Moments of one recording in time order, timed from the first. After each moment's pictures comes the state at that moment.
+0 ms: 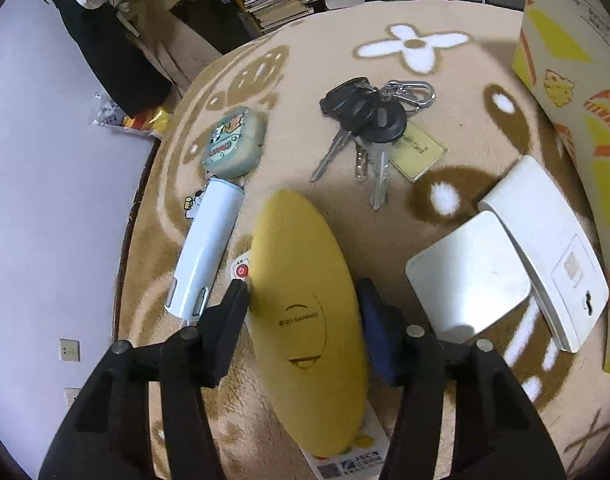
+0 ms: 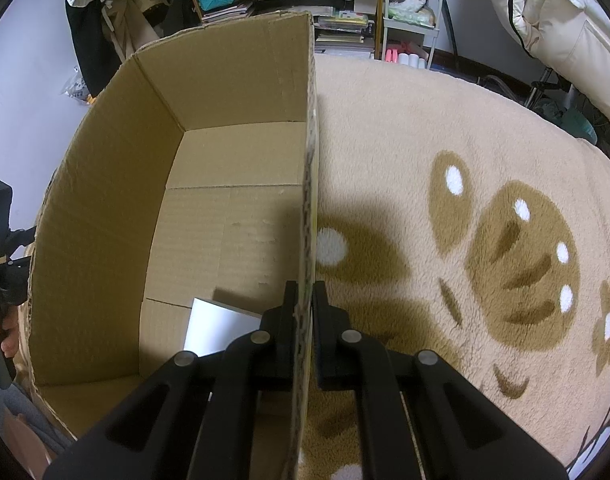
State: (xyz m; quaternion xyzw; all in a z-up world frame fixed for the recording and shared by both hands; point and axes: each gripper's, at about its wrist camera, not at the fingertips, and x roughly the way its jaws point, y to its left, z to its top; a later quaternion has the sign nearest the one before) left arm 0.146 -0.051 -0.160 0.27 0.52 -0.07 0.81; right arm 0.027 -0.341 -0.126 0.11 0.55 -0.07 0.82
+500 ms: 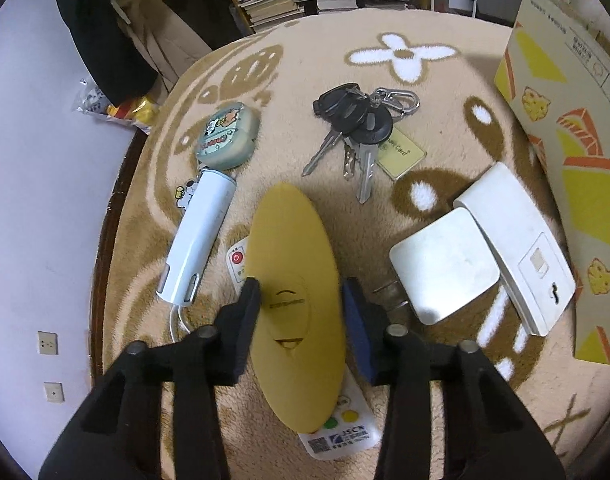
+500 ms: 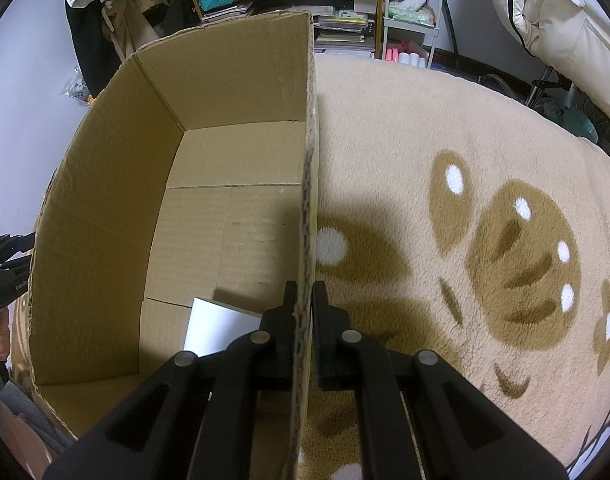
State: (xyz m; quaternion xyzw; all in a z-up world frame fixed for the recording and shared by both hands) left arm 0.139 -0.041 -0.142 0.23 0.54 -0.10 0.80; right arm 0.027 -0.342 -0.126 0.11 0.55 -0.07 0.82
